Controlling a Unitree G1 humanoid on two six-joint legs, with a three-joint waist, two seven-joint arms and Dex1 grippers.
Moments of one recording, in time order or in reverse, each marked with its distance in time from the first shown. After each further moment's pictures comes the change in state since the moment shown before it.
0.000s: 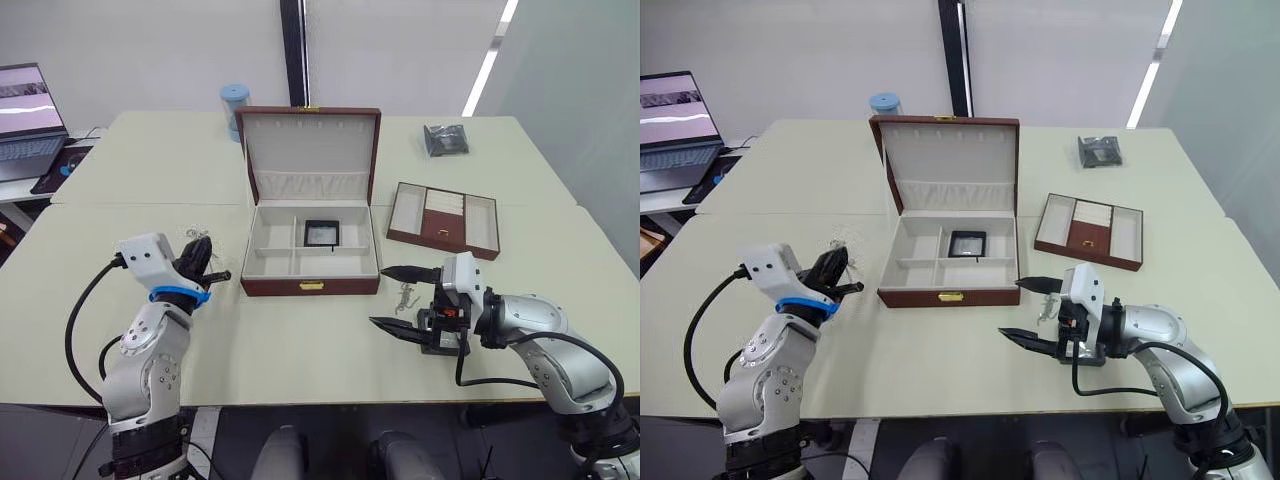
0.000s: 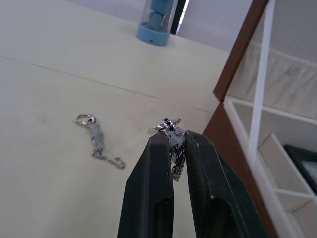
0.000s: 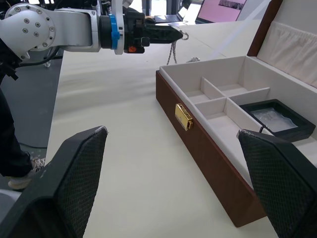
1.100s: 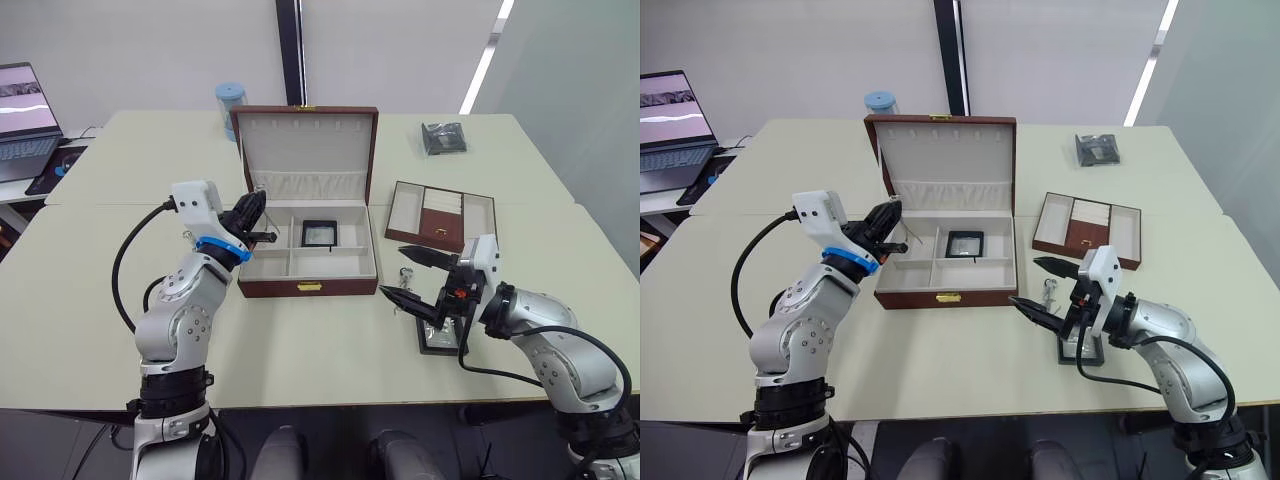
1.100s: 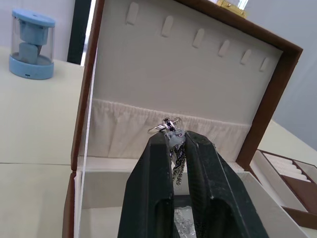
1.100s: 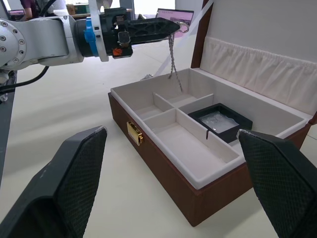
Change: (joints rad) left arm -0.255 0.013 -0.153 0.108 -0.029 0.027 -0.065; right arm 0.017 0.047 -0.092 -0.009 0.065 0.047 -0.146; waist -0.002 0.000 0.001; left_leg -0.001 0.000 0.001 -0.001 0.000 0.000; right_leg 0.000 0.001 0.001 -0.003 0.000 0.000
